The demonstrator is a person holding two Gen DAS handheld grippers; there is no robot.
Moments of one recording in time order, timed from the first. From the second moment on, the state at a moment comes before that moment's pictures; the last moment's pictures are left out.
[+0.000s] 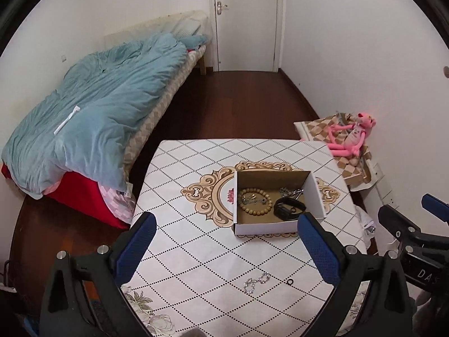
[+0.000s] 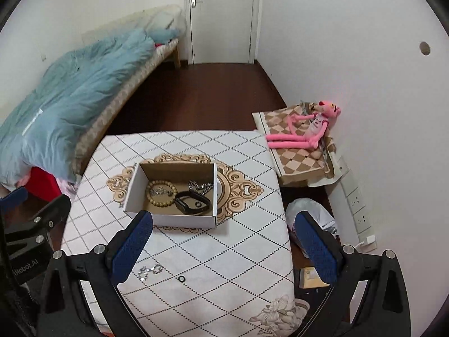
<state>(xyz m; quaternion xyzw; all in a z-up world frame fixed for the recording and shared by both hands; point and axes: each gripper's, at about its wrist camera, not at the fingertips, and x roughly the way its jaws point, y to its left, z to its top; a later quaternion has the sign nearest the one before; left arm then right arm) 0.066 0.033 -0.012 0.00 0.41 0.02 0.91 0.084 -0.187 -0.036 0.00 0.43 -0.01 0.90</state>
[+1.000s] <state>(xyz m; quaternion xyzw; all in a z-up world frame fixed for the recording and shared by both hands) 0.044 0.076 -0.206 0.03 0.57 0.09 0.82 0.066 -0.132 -0.263 0.01 0.54 0.07 0.84</state>
